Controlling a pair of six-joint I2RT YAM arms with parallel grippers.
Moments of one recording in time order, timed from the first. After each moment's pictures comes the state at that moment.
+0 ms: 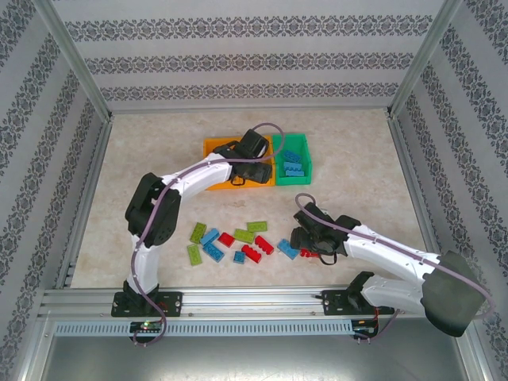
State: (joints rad) left arm -0.62 2.01 1.59 -0.57 -0.08 -0.28; right arm 0.75 1.12 0.58 -0.73 0.09 0.89
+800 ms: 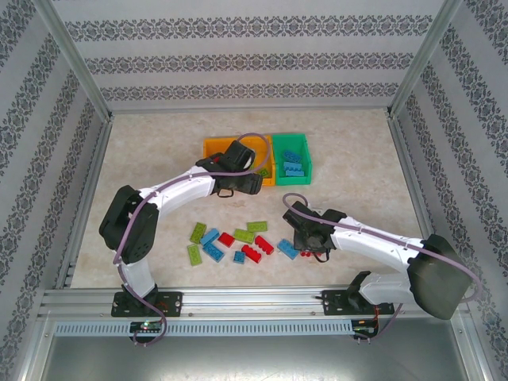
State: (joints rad) left arm -0.62 1.80 1.32 -0.50 -0.06 -0.32; right arm 0.79 1.25 0.66 -0.79 0.17 0.91
